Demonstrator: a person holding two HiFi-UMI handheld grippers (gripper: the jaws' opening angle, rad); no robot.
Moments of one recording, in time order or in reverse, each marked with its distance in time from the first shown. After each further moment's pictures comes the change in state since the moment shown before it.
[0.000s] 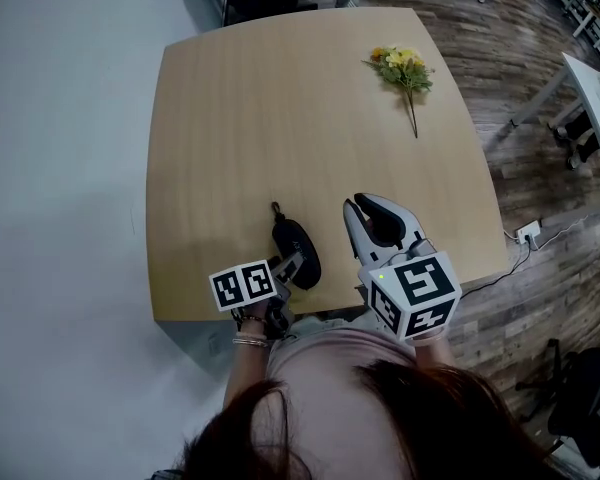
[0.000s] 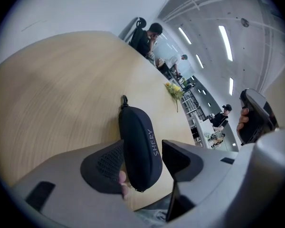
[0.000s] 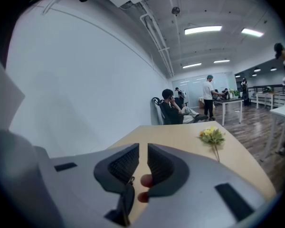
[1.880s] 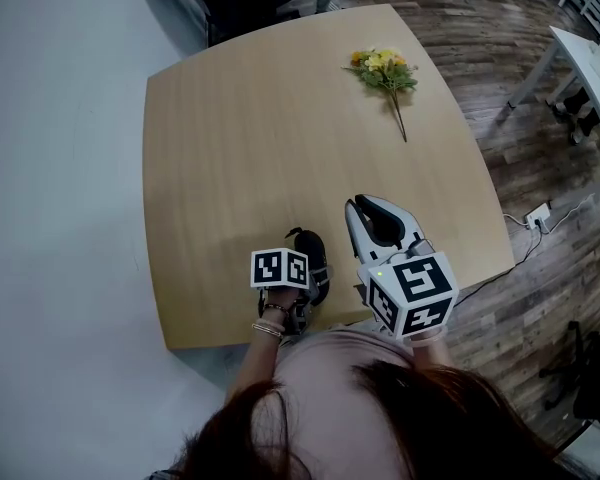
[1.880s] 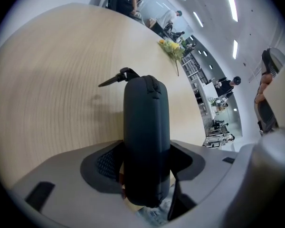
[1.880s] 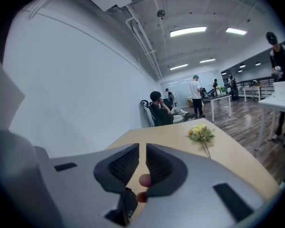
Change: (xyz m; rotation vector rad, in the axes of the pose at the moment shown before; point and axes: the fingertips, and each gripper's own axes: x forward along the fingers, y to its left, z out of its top) left arm 0.079 -0.033 -0.031 0.189 0.426 0.060; right arm 0.009 -0.057 0.002 0.105 -0.042 -0.101
